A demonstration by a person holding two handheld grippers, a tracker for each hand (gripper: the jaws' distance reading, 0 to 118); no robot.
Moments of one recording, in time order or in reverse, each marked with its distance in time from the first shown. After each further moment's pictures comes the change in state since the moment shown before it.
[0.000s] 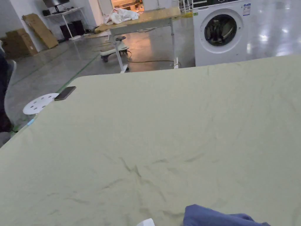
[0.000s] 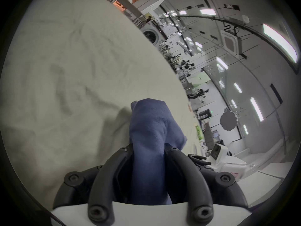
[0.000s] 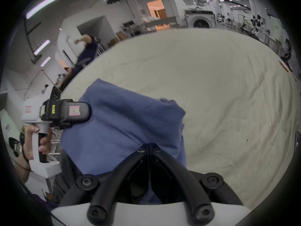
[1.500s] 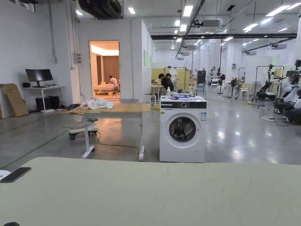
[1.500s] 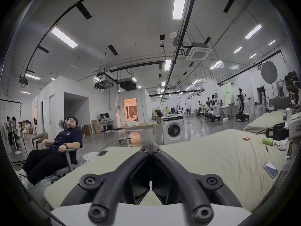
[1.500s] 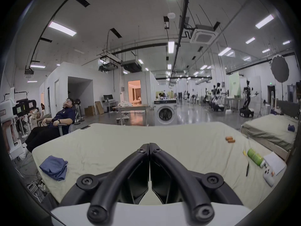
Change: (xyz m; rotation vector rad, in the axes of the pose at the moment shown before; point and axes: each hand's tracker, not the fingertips) left arm 0.225 0.036 0.181 0.904 0.548 -0.951; right arm -0.010 0.060 0.213 0.812 -0.398 0.120
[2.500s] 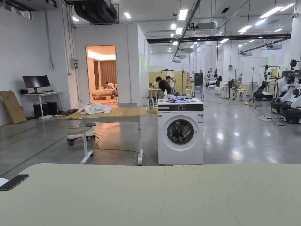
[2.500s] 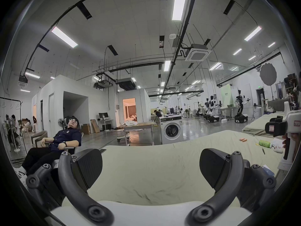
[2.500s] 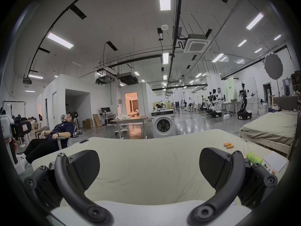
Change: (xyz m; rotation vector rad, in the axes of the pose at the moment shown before) left arm 0.026 -0.004 0.020 -0.004 -0.003 0.015; right arm -0.002 0.013 0.012 0.106 -0.032 -0.058
